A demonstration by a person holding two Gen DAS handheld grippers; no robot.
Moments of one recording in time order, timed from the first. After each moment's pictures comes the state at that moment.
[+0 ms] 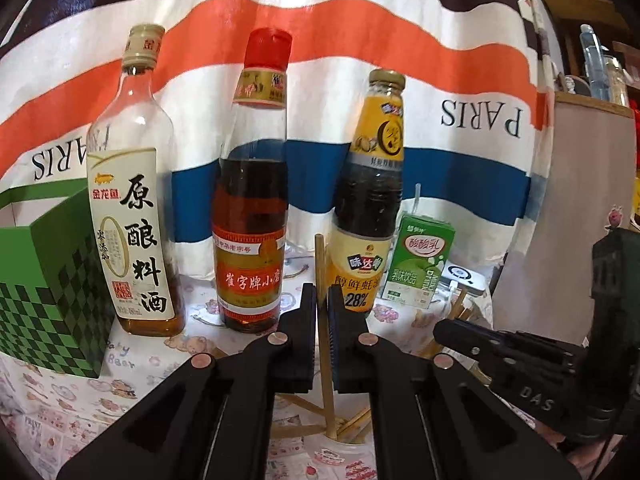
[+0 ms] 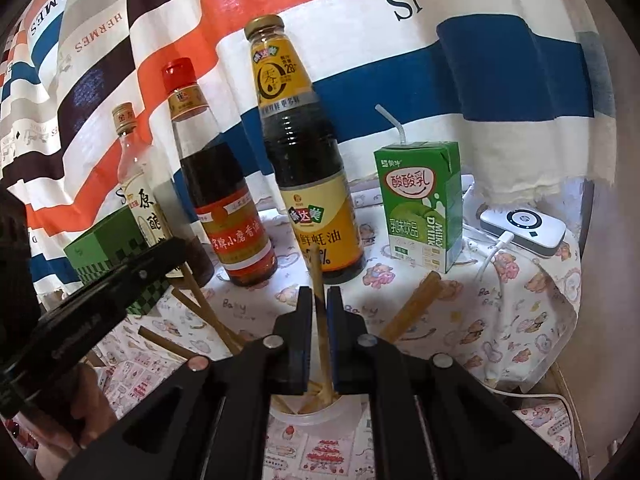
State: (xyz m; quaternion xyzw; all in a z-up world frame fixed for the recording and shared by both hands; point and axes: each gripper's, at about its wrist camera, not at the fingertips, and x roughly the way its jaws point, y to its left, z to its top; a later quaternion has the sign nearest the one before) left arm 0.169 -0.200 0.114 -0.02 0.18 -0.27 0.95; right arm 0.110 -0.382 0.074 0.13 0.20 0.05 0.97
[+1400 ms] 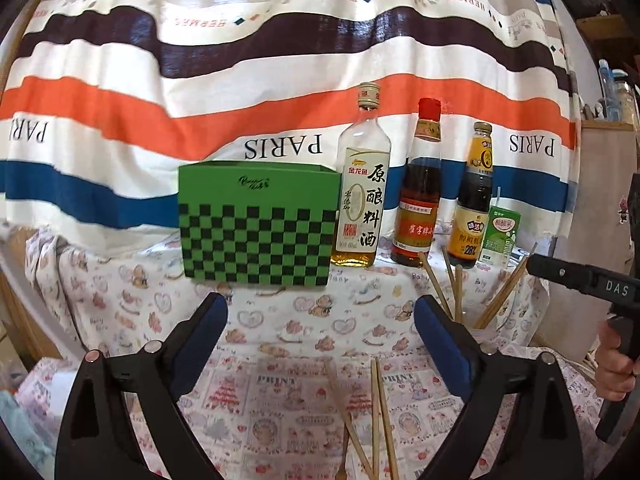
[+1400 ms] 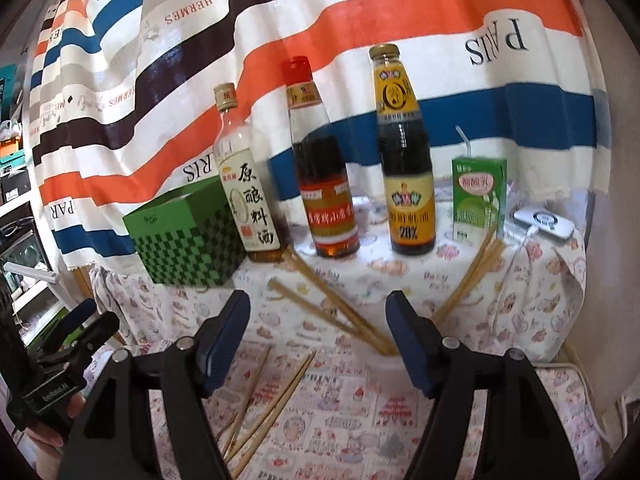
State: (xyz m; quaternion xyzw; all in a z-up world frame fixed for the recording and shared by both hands) left arm 0.048 -0.011 0.085 -0.03 0.14 -0.13 0.98; right arm 0.036 -0.292 0.079 0.10 0.18 0.07 0.98
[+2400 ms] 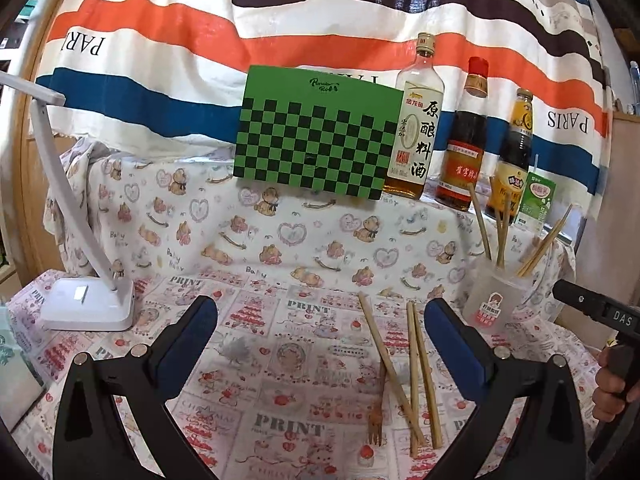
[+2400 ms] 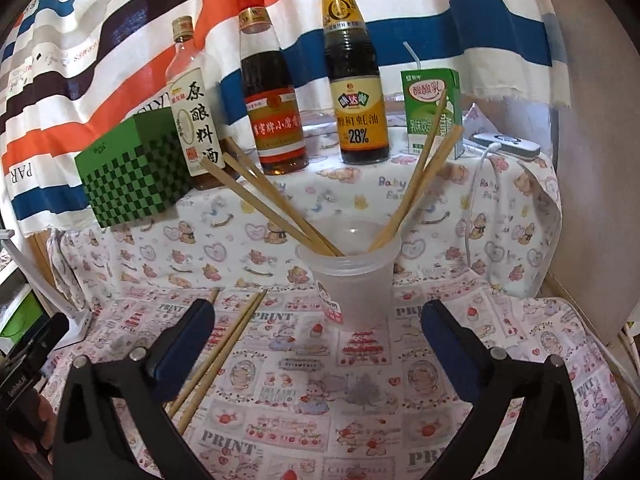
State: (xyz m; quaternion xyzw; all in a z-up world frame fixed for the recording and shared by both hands) left arm 0.035 0.014 0.003 -0.07 0.18 -0.07 0.98; right arm 0.035 -0.296 -0.004 0.08 0.22 -0.01 0.97
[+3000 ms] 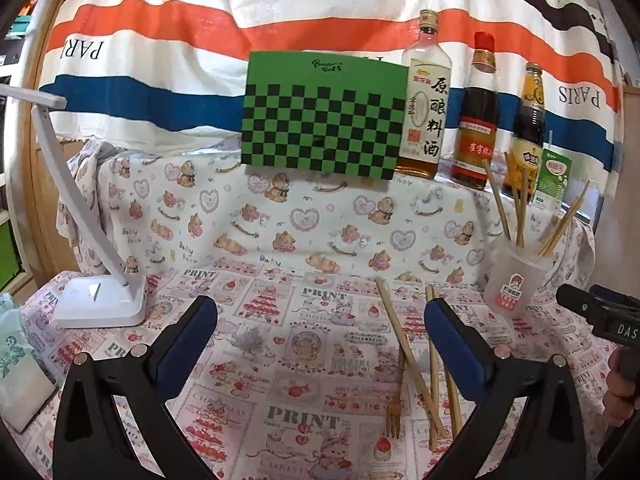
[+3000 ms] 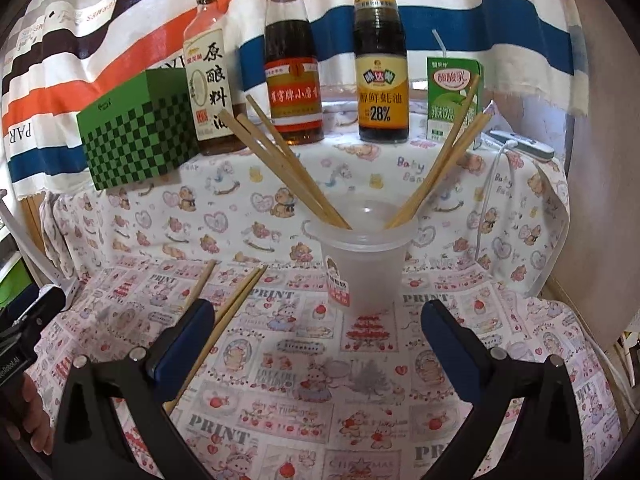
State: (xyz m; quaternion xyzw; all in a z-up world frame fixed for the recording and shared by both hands) left arm 0.041 0.006 -0.005 -0.04 0.21 -0.04 0.98; right arm 0.043 -0.275 -0.018 0.04 0.25 0.00 0.97
